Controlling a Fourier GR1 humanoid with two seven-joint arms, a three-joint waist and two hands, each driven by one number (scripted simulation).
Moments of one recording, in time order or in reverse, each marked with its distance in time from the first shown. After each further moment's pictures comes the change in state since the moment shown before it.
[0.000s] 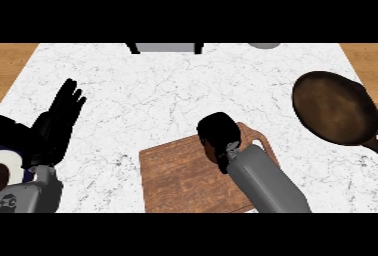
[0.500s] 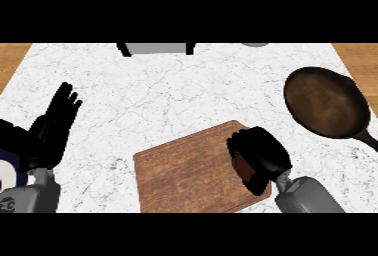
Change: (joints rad) left arm 0.019 -0.003 0.017 0.009 -0.015 0.013 -0.012; right arm 0.304 -0.258 0.015 -0.467 -0.003 -0.091 -0.157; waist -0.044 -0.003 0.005
